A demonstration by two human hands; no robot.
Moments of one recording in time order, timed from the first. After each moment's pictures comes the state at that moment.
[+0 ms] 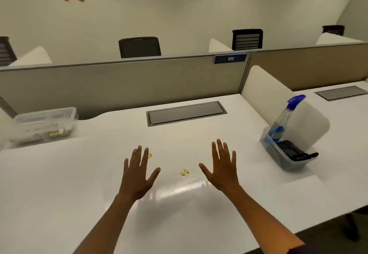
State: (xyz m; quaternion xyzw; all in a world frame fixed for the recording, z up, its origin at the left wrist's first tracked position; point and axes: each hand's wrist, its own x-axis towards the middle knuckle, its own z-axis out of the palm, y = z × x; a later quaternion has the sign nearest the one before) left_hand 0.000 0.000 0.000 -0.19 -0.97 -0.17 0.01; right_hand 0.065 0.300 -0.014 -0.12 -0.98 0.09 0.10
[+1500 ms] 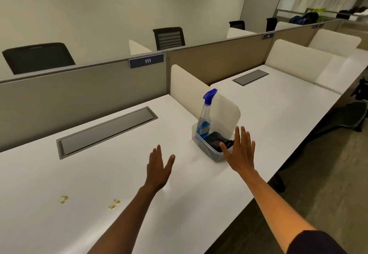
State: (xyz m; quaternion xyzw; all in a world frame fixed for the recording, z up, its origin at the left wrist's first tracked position) left_hand 0.014 0.312 0.003 -0.24 -0.84 -0.44 -0.19; right_hand 0.165 0.565 0.027 -0.41 -0.89 0.11 0.17
